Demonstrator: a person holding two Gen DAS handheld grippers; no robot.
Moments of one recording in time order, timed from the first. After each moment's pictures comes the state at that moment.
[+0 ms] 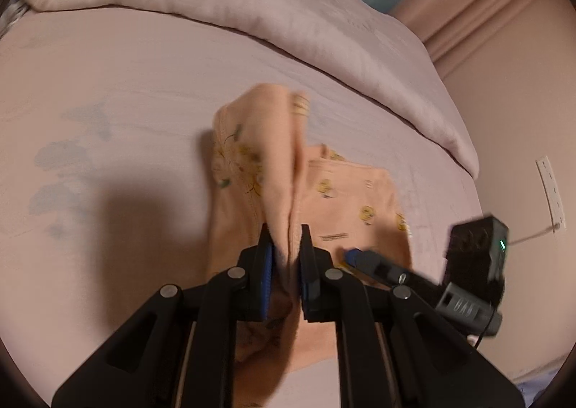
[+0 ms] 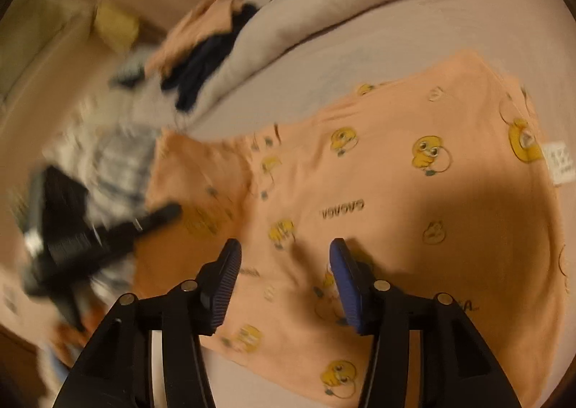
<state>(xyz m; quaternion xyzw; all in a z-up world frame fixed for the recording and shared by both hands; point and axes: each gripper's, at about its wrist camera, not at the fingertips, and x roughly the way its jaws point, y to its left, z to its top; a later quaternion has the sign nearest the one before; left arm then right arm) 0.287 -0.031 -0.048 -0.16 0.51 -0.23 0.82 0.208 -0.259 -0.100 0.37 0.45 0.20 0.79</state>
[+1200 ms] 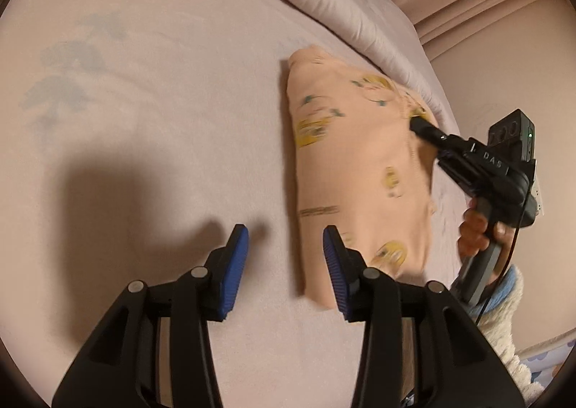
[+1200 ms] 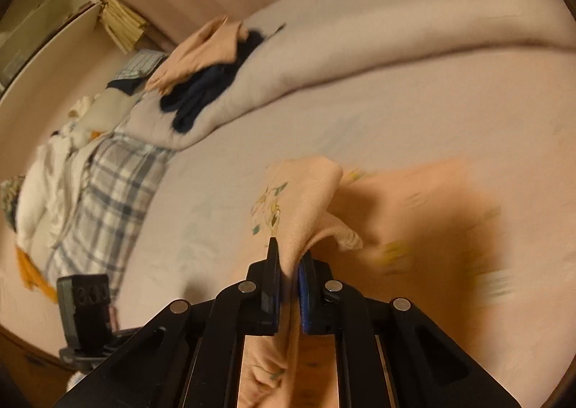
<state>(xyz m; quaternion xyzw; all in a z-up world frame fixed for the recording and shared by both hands) 0.227 -0.004 -0.098 -0.20 0.54 -0.26 0.77 0.214 -0.297 -0.040 0.24 0.44 0.13 0.86</state>
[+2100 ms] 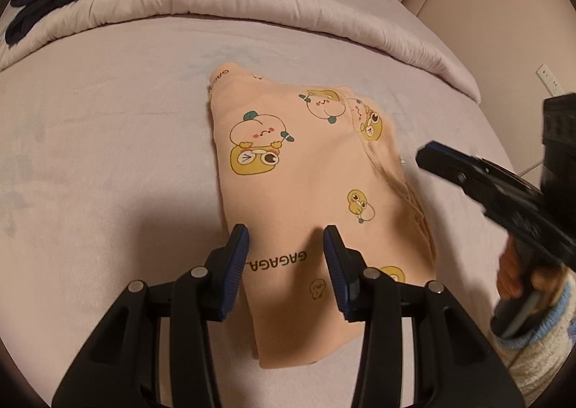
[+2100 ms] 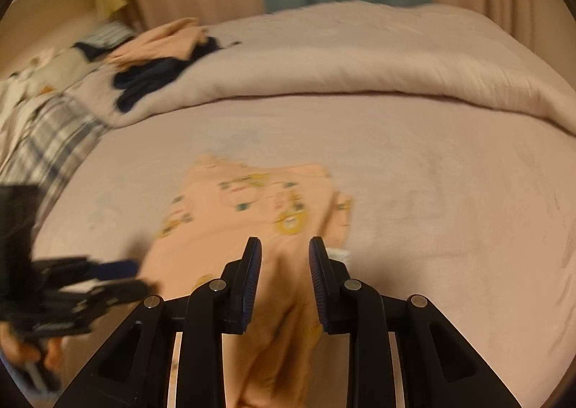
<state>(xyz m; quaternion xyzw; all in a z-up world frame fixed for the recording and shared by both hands) 0.246 -0.112 -0.092 -0.03 0.50 -0.26 0.83 0.156 -0.304 -0.048 0.08 0.42 0.08 0.90</state>
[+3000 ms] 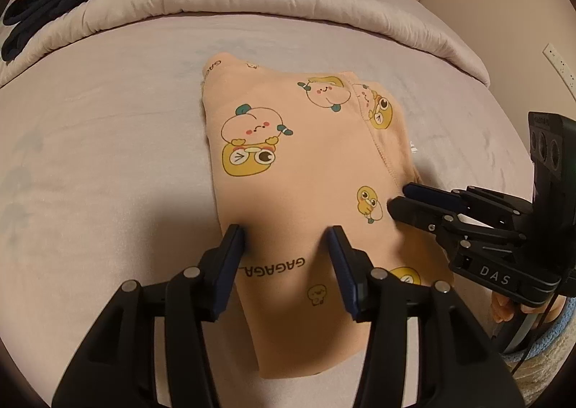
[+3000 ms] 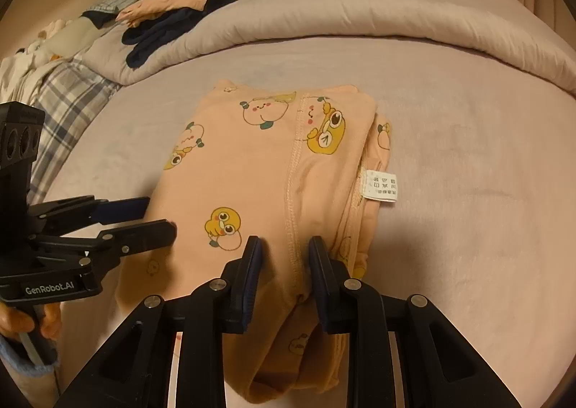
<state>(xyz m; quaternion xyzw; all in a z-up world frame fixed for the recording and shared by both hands) 0.246 -0.126 -0.100 0.01 0.50 -0.25 0.83 0.164 -0.294 -0.095 0.08 0.48 0.08 0.87</state>
